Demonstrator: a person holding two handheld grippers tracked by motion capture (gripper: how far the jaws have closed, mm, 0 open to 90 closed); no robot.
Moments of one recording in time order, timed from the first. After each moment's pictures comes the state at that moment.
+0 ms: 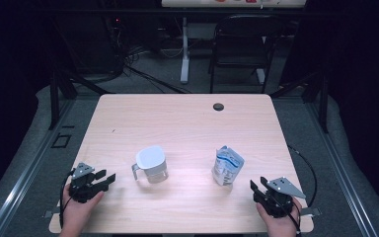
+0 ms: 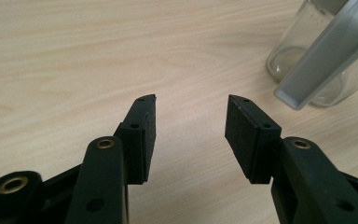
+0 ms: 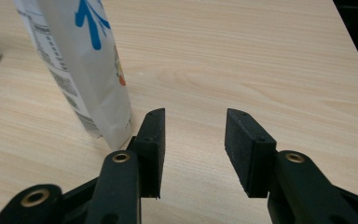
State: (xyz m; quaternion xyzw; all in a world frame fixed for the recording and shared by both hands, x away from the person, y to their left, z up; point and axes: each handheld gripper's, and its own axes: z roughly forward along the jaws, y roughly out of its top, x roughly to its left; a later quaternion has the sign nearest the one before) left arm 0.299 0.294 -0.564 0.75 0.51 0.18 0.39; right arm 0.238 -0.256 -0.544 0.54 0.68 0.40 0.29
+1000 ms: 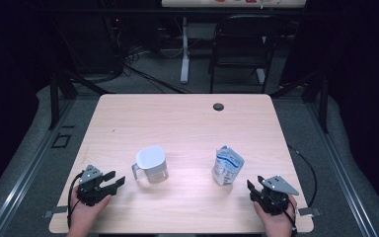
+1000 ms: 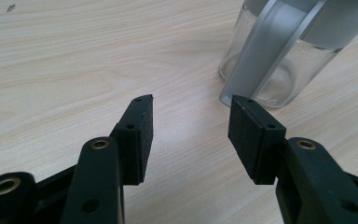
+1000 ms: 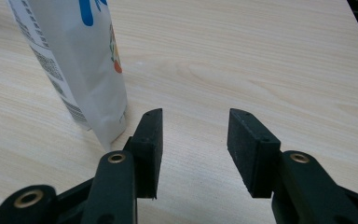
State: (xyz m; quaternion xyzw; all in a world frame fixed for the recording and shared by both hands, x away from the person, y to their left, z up) left arm 0.291 0.272 -0.561 0.76 0.46 0.17 0.42; right arm 0.249 -0.253 -0.556 0.52 0.71 0.38 0.30
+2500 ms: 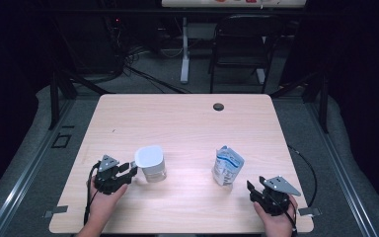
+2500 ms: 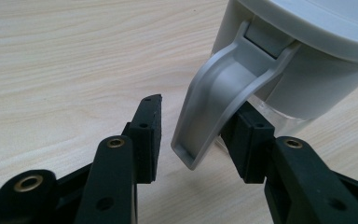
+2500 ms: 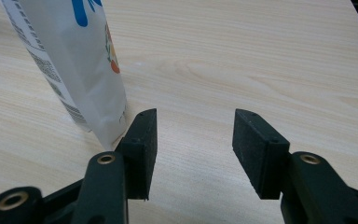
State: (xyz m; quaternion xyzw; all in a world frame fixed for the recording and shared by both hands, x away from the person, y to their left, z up) left arm 0.317 0.227 -0.551 0.75 0.49 0.18 0.41; right arm 0.248 -0.255 -0.558 0.53 0.70 0.39 0.29
